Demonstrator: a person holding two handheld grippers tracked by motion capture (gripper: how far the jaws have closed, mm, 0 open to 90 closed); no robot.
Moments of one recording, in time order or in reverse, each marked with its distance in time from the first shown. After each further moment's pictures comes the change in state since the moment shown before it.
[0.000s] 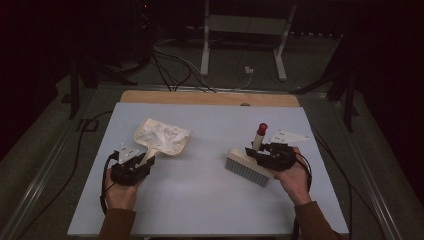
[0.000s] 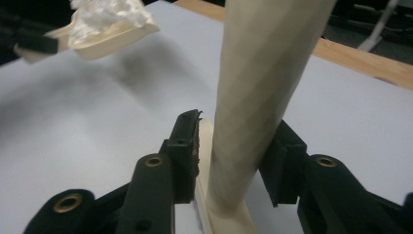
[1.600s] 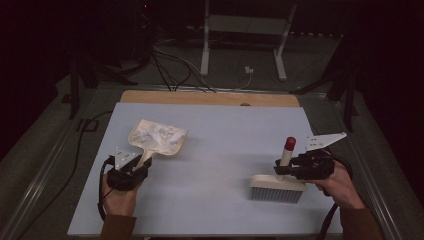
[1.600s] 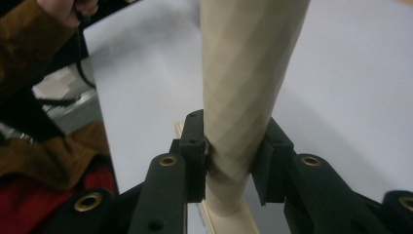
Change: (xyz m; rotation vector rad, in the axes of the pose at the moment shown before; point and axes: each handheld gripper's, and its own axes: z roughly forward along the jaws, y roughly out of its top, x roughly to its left) left arm -0.009 -0.002 -0.018 -0.027 0.057 -0.029; right arm -0.043 -0.011 -0.078 0.185 0.353 -0.056
